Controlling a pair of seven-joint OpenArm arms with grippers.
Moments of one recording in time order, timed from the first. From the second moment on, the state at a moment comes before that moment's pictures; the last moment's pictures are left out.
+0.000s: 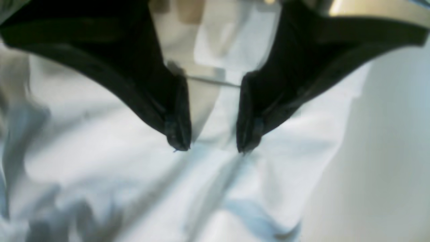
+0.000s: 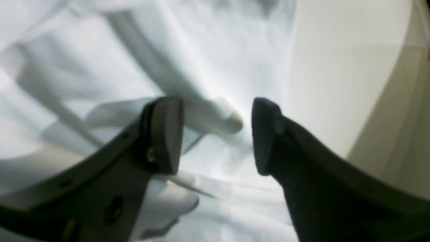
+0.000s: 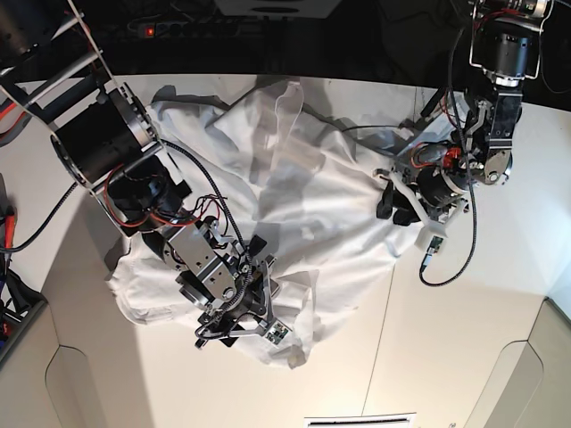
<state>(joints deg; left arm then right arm) 2.0 -18.6 3.7 70.0 -17.1 -30.0 26.9 39.4 -2.8 -35.9 31.0 -13.7 6.8 -17.6</state>
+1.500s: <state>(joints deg) 4.5 -8.4 23.5 76.4 -24.3 -31.3 34.7 39.5 -3.1 -35.9 31.0 -13.7 6.1 -16.6</state>
